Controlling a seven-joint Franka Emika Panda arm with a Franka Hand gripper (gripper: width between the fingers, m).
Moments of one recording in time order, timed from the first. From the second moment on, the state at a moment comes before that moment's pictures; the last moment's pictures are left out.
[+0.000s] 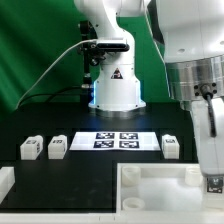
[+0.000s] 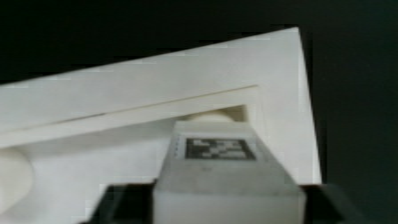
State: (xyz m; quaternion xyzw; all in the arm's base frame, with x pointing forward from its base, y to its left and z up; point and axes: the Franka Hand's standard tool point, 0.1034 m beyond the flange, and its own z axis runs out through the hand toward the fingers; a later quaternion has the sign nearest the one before) arm 0.631 0.116 0.071 -0.64 0.76 0.05 0.08
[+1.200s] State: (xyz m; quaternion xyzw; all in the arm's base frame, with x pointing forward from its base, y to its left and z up) arm 0.631 0.116 0.074 -0.96 0.28 0.01 0.06
